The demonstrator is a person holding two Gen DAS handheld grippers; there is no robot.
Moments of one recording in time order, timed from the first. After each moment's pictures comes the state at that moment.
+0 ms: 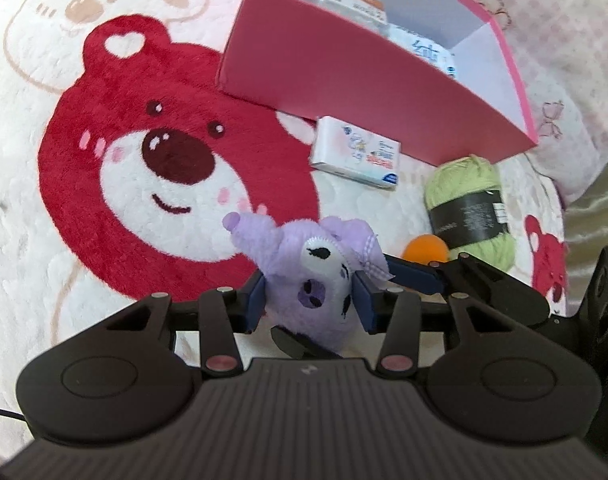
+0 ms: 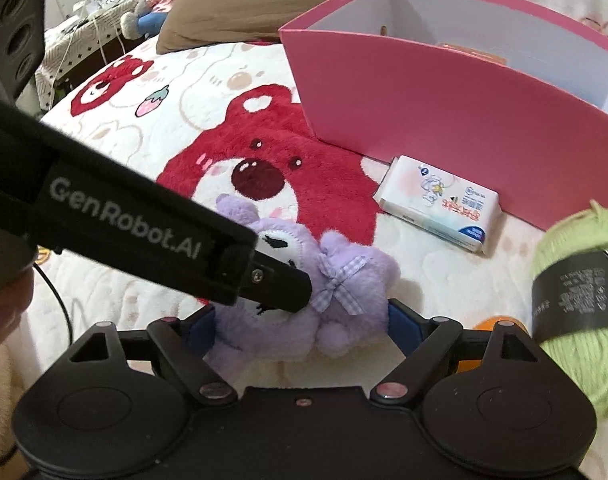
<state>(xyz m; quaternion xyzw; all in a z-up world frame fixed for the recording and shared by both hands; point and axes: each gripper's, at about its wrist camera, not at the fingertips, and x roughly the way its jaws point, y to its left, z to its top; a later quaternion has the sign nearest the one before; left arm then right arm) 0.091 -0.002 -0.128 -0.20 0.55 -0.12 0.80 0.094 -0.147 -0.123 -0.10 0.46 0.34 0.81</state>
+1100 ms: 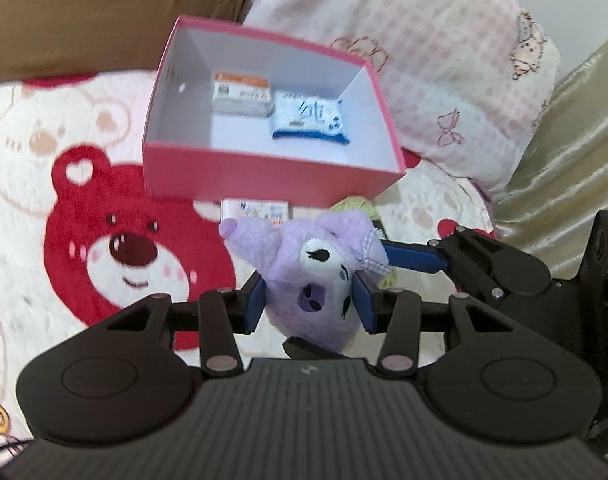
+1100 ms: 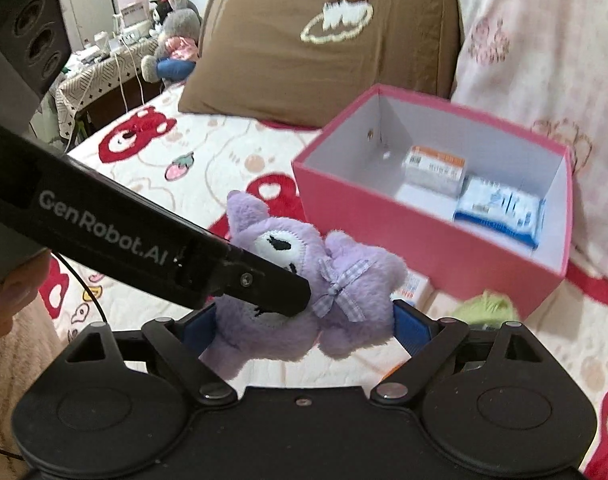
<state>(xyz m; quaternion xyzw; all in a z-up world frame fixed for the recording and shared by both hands) 0.076 -0.025 -0.003 -0.14 0.48 -0.20 0.84 0.085 -0.189 -0.021 -0.11 0.39 0.36 0.84</state>
